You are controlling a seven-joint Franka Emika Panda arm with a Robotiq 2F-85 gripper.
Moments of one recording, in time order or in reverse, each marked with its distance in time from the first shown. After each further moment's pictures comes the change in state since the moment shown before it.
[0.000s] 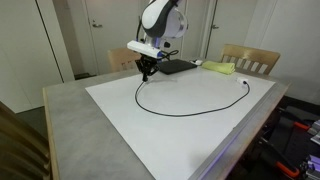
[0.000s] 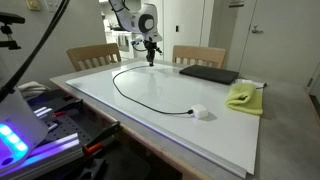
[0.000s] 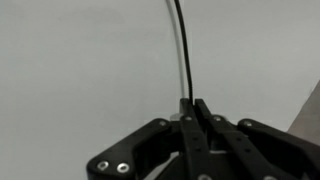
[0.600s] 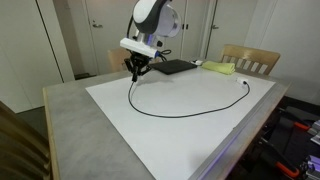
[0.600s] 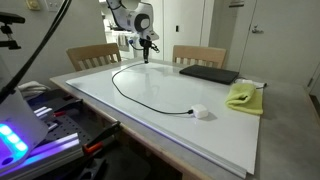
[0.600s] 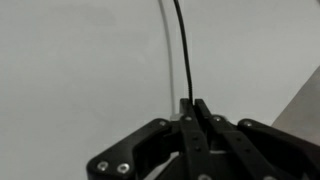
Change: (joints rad) arm -0.002 0.014 0.078 0.040 0.039 0.013 -0.232
